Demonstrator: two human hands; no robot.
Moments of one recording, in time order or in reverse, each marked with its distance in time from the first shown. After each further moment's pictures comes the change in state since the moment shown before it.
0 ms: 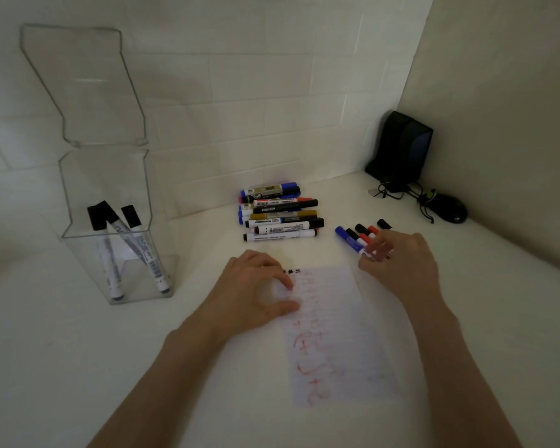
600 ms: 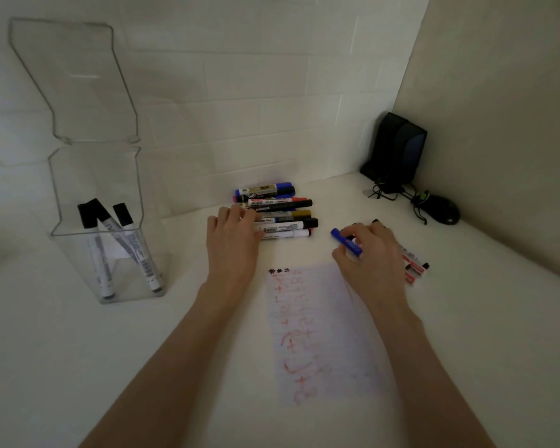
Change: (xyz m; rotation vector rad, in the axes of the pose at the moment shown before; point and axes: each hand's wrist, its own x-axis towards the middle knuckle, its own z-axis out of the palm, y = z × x) left_hand 0.067 -0.012 0.004 0.427 0.428 -0.260; right_hand -0.004 -0.021 0.028 0.049 0.174 -0.183
